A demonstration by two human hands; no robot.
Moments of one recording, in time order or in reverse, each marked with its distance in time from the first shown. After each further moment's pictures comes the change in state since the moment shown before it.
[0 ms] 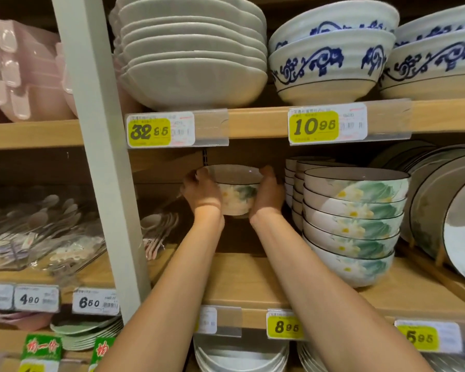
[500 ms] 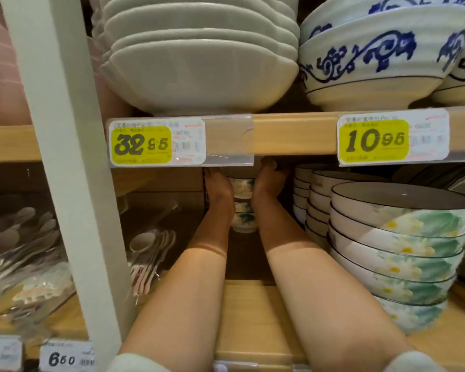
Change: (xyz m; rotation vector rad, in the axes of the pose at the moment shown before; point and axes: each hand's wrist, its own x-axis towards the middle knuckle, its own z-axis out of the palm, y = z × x) left_hand 0.100 -0.046 0.073 -0.172 -0.265 -0.041; right_hand 0.099 0.005 0.062 -0.039 0.189 -0.240
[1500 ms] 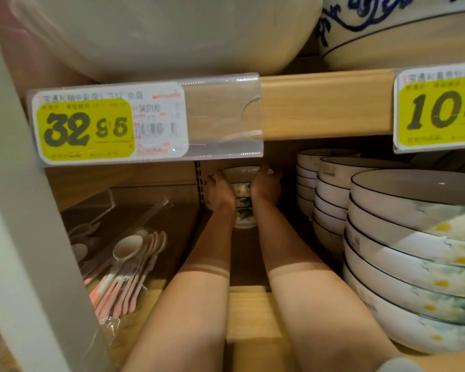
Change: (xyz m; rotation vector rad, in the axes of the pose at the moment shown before) left_hand 0.028 -0.066 -0.007 0.303 0.044 -0.119; right_hand 0.051 0.065 -0.003 -0.493 -0.043 0.028
